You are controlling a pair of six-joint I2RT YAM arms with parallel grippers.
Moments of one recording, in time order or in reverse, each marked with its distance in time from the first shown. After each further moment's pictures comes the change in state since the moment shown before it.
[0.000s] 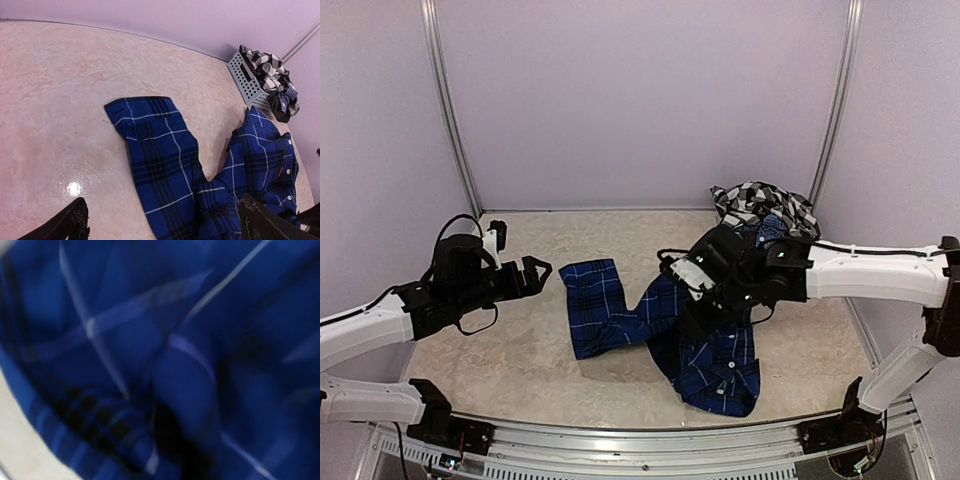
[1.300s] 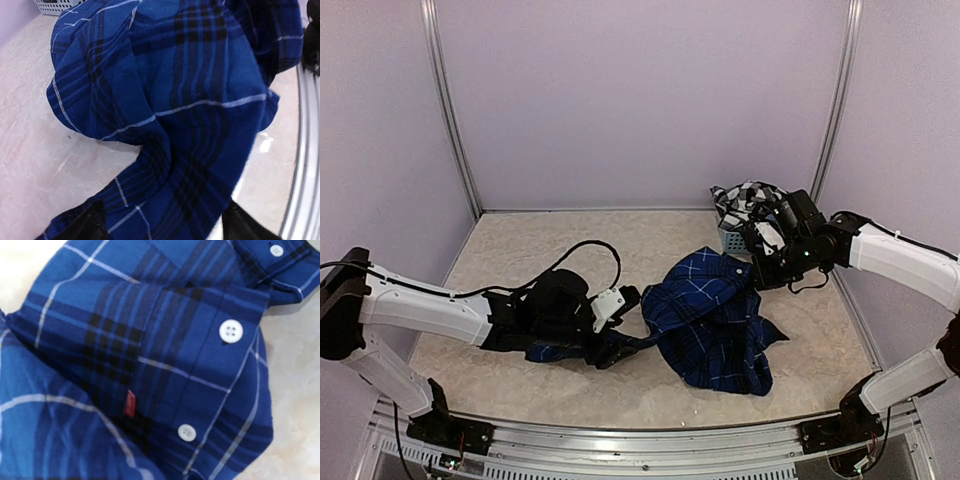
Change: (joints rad) left arm -0.483 0.497 0.151 0.207 0.180 0.594; right arm -0.569 -0.256 -0.104 -0.072 -0.130 -0.010
